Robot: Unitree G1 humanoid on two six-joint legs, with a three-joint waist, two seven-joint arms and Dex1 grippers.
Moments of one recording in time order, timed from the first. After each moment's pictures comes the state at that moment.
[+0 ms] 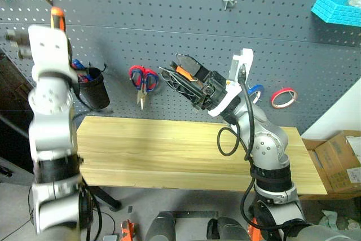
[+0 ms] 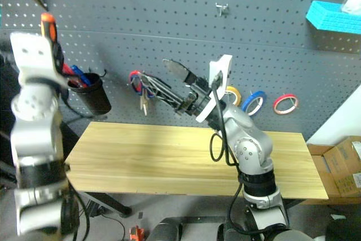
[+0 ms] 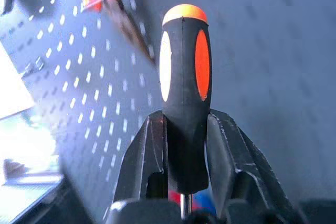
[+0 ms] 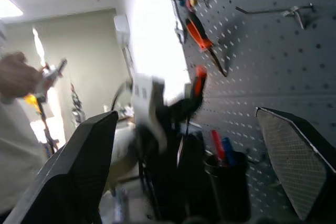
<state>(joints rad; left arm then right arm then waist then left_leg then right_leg) -0.76 0.61 0.31 0.10 0.03 0.40 -0.09 -0.62 0.02 0.07 -0.26 0.71 0.55 0.53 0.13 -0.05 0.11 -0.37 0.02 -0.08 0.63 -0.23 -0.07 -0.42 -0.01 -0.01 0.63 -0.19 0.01</state>
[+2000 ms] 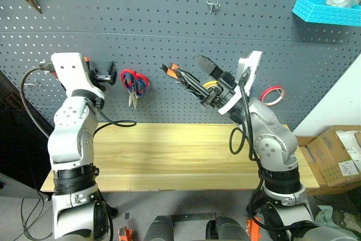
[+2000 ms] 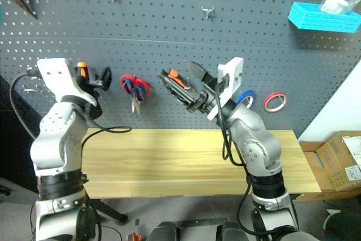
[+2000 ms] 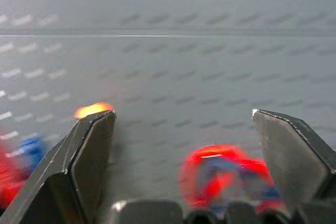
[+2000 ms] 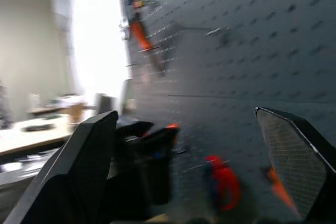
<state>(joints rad) -0.45 0.36 0.29 -0.28 -0.29 0.58 -0.05 -0.56 -0.09 0.06 -0.36 0.57 0.47 0.41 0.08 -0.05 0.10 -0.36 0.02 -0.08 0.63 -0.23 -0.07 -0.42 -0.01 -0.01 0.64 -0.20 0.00</state>
